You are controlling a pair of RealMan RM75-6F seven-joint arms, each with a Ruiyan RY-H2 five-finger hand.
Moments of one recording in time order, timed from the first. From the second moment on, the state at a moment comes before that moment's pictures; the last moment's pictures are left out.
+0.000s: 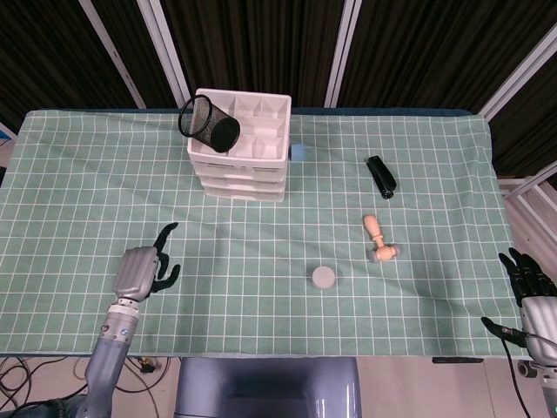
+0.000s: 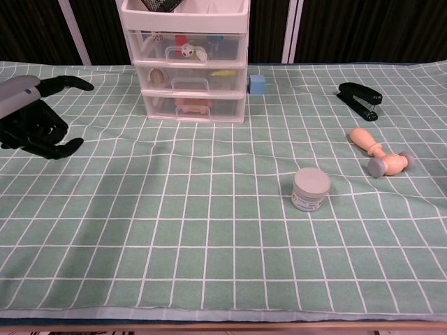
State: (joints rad) left arm -0.40 -1.57 -0.21 -1.79 1.12 1.24 0.37; right arm 0.02 -1.07 0.06 -1.58 -1.56 1.57 0.08
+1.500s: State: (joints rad) left arm -0.94 -2.07 -0.77 -1.13 0.33 0.93 0.18; right arm 0.03 -1.05 0.06 -1.60 -1.53 1.53 0.13
